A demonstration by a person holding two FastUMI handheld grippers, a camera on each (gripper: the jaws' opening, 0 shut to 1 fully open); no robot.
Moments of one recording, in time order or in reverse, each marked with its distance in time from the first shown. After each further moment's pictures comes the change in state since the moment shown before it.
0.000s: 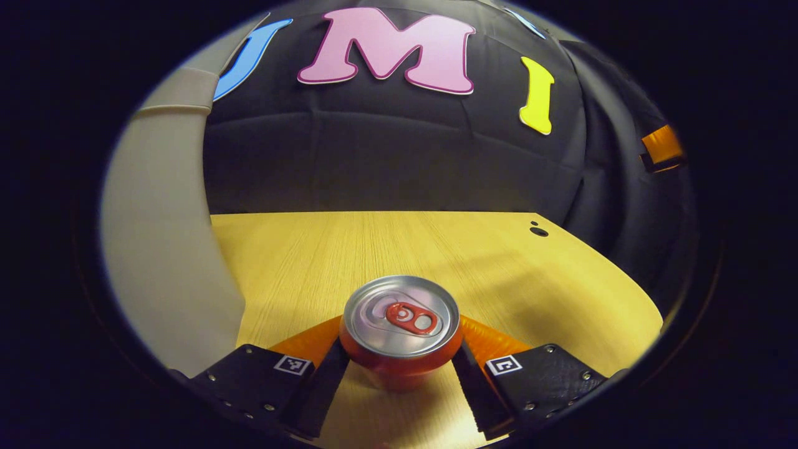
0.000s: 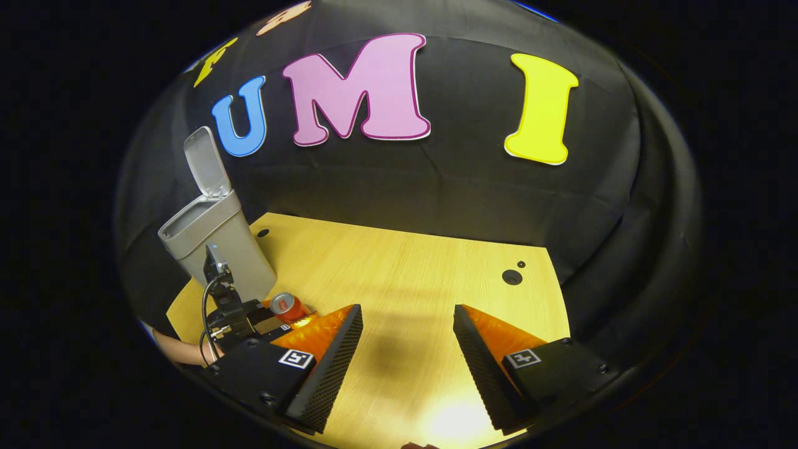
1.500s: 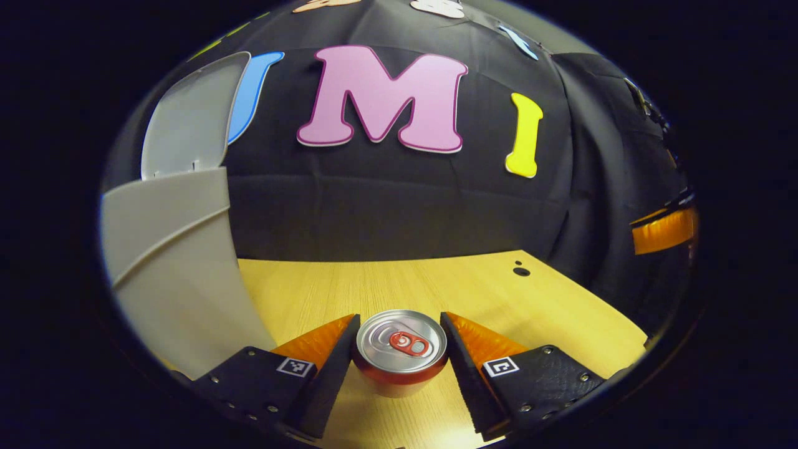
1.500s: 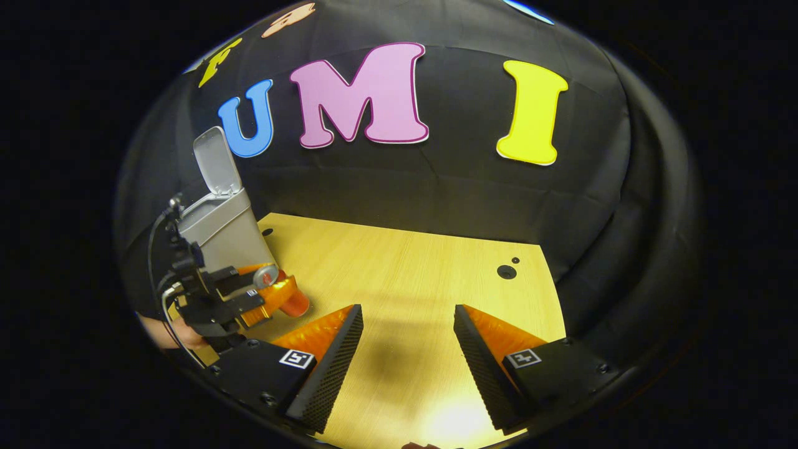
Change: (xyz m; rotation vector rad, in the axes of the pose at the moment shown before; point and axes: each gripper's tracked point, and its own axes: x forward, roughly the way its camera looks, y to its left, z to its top) left arm -0.071 -0.004 0.117 0.032 -0.181 -0.016; right arm -0.032 0.006 -0.014 -0.003 -0.028 0.008
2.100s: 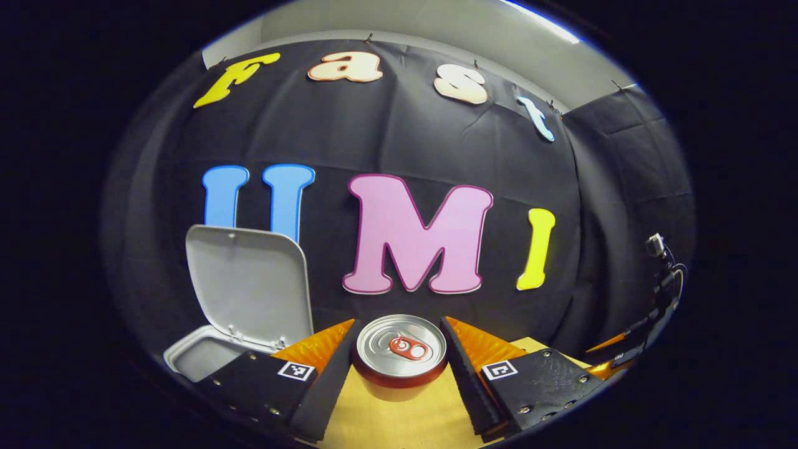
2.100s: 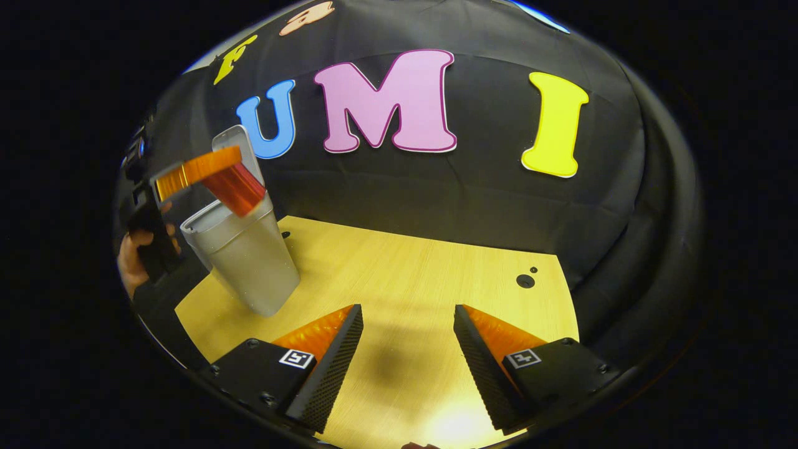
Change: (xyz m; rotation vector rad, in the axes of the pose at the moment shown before) left arm -0.101 0.076 0.227 0.018 -0.360 0.101; right arm -0.003 0.044 0.009 -0.027 -0.031 0.054
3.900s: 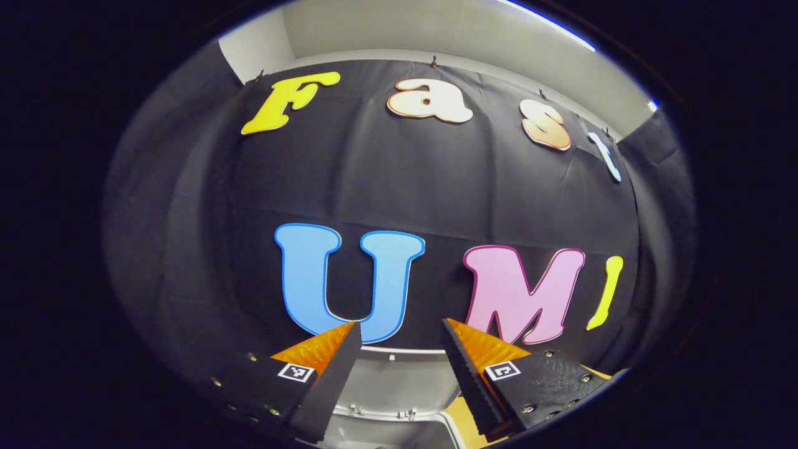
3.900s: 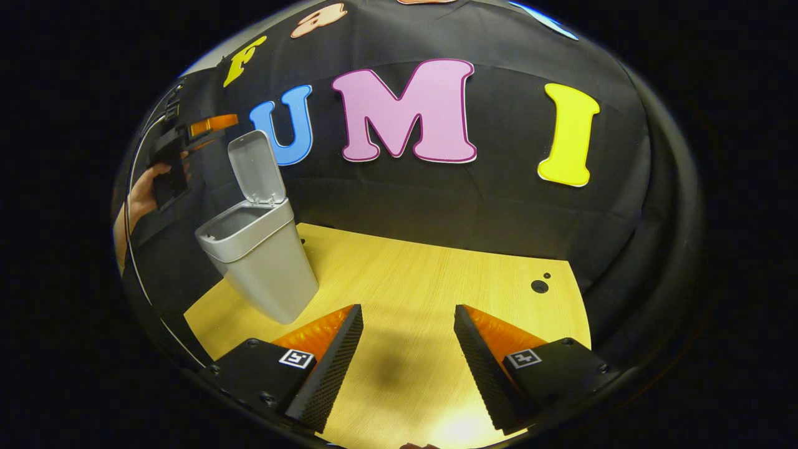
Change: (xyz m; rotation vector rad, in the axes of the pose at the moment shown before) left arm 0.034 0.181 0.119 -0.029 -0.143 0.180; right arm -0.009 0.038 0.008 0.008 -0.031 0.026
